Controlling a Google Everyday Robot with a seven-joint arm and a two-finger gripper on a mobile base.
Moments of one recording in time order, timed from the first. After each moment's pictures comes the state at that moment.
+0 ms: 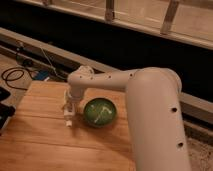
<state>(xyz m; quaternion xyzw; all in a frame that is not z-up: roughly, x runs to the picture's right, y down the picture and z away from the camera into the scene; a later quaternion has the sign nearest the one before) -0.207 0.098 0.831 -0.37 0.05 0.61 0.70</state>
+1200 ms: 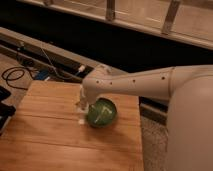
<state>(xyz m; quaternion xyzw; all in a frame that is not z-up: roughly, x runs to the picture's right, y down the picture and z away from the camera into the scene) -0.096 0.073 0.762 -0.26 0.03 0.69 0.67</state>
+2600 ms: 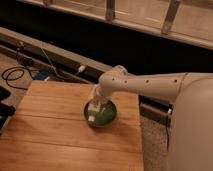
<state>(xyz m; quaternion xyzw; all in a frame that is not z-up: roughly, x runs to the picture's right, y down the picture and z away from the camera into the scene) -0.057 0.070 0.814 -0.28 0.06 0.73 0.62</state>
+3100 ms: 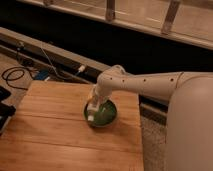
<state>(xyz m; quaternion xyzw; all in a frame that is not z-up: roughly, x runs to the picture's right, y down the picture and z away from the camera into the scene) -0.052 0.069 0.816 -0.28 0.06 0.73 0.62</state>
